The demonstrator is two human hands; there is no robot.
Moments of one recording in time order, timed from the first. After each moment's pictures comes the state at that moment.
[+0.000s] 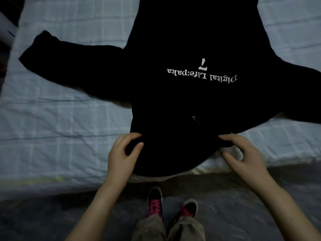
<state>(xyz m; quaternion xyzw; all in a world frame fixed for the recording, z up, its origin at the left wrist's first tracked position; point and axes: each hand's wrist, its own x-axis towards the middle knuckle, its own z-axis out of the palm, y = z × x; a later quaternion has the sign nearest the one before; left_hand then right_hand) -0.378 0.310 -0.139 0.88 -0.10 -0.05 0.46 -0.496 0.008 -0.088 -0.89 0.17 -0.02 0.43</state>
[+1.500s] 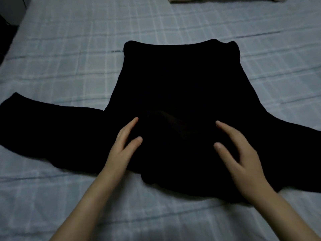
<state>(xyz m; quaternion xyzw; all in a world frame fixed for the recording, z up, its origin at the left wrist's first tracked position) -0.174 0.192 -0.106 0.77 -0.11 -0.18 0.60 -0.320 -0.070 -0.076 -0.87 0.16 -0.15 0.43</state>
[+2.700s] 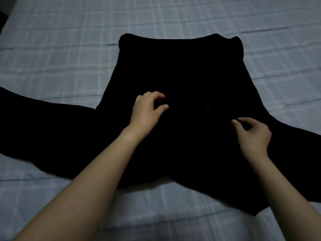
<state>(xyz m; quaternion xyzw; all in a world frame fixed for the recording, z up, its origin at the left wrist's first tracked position) -0.093 0.077 -0.094 0.89 -0.21 -0.10 0.40 -0.257 -0.156 -0.114 -0.80 0.44 -0.14 0.38</state>
